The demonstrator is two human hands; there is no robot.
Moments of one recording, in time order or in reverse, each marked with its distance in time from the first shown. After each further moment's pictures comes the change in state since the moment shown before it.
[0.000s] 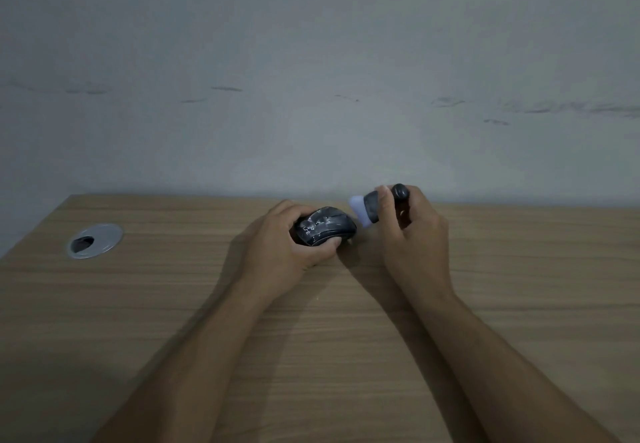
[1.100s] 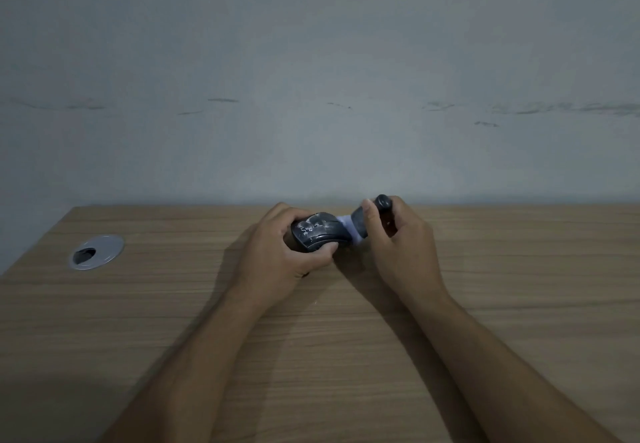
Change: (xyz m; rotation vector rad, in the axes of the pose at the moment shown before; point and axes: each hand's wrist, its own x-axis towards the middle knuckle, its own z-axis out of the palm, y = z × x) left_hand -0.007 0.008 -0.008 -0.062 0.003 0.018; right_hand -0.005 0.001 0.002 -0.019 -0.122 0.039
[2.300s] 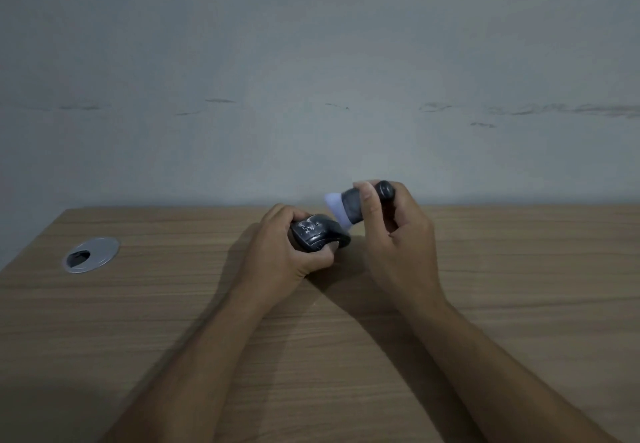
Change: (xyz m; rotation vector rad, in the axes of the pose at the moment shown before) left_hand 0.005 -0.001 0.006 0.071 0.015 -0.054; right_hand -0.009 -0.034 -0.005 0.187 0.066 -0.106
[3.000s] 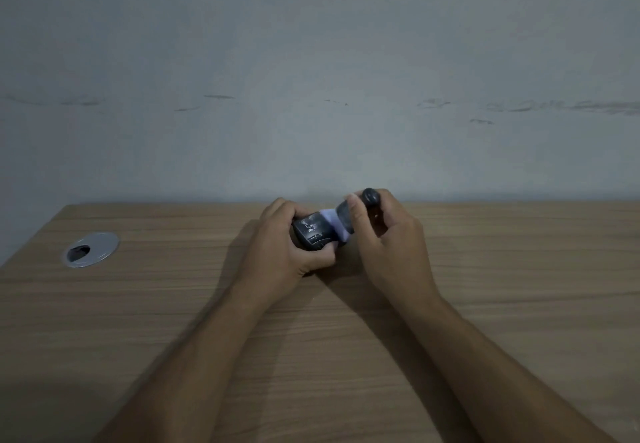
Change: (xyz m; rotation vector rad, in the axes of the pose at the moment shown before) left_hand -0.005 0.006 -0.002 0.032 -0.015 0.042; right_hand -0.006 0.015 0.000 -0.113 -0.082 -0.006
